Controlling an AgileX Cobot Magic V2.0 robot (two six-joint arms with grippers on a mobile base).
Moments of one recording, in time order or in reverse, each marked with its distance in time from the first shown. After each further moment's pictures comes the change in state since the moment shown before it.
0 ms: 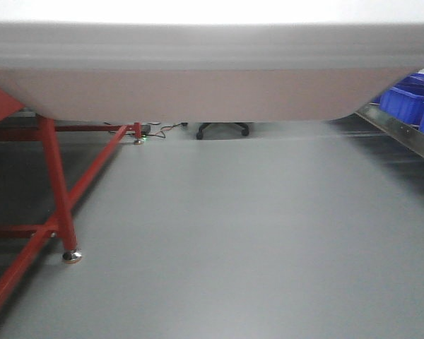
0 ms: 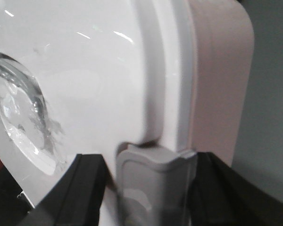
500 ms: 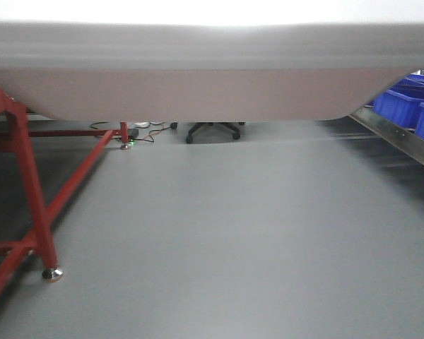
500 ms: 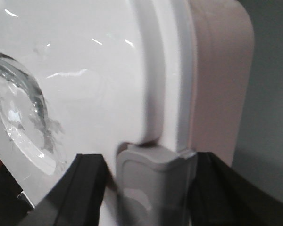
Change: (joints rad) left arm 0.000 0.000 0.000 0.000 0.000 0.000; right arm 0.000 0.000 0.000 0.000 0.000 0.000
